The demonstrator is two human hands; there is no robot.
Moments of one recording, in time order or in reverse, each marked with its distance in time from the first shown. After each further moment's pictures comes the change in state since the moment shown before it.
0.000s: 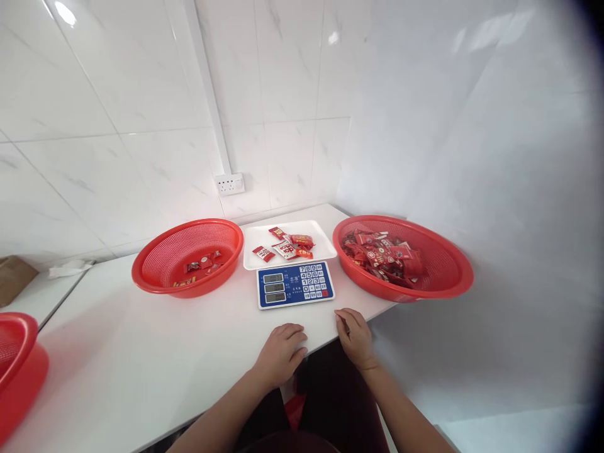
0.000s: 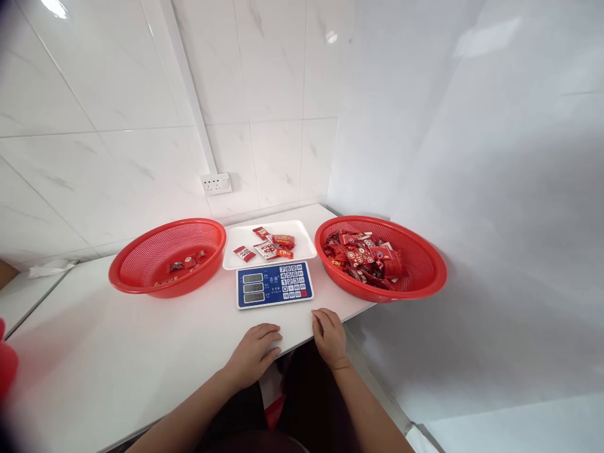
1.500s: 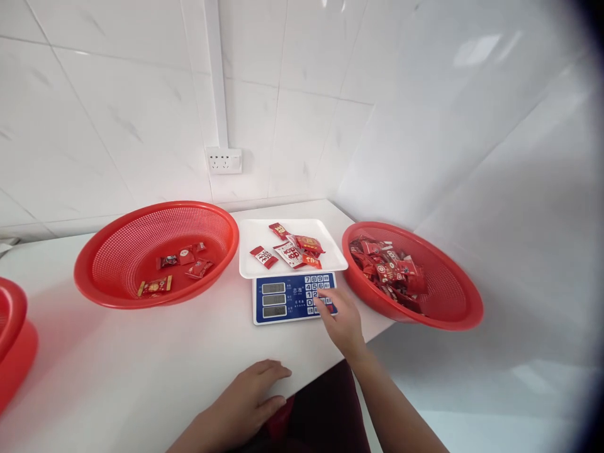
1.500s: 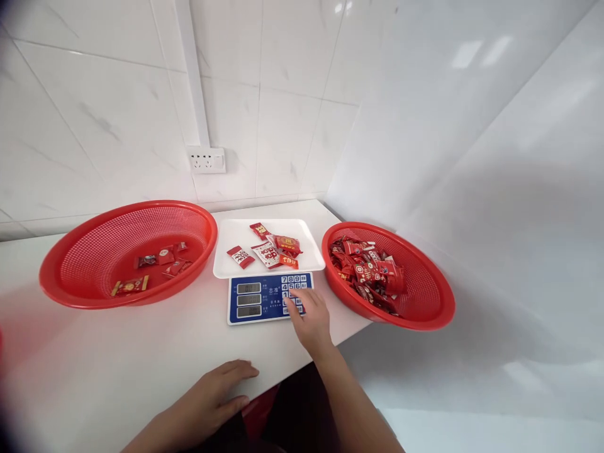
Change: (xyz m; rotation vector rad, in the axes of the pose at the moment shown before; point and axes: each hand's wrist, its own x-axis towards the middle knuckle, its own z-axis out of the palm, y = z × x) left_hand -0.028 -0.034 -0.052 -0.464 -0.339 -0.216; right_hand 0.104 -0.067 0.012 0.042 -0.215 0.049
